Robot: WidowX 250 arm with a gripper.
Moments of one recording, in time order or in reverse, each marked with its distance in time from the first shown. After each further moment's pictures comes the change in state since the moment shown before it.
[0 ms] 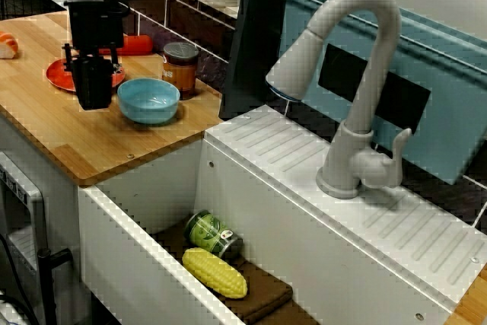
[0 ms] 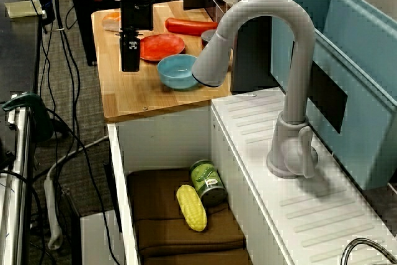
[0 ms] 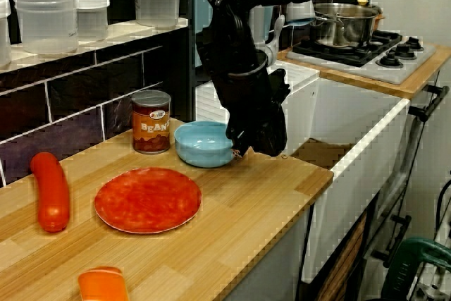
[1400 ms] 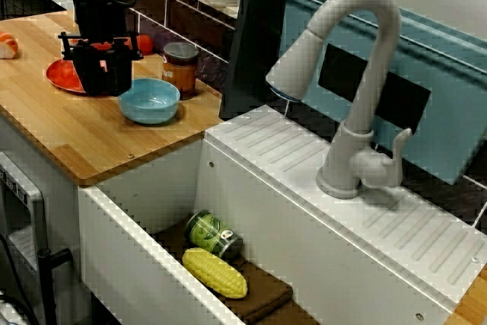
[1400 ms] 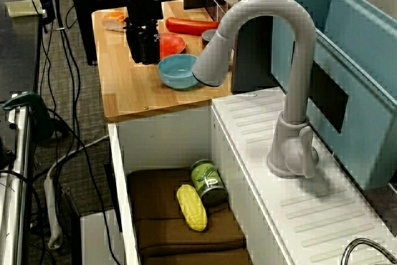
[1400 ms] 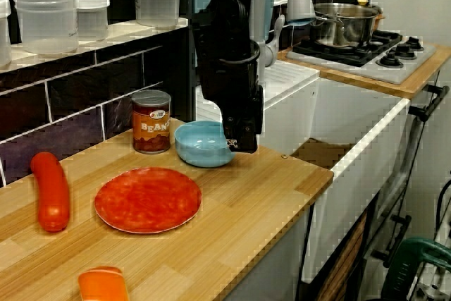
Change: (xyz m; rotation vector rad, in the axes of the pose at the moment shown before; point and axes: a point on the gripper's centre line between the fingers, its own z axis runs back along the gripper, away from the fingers) arm 0.025 0.003 0.010 0.068 -0.173 0.322
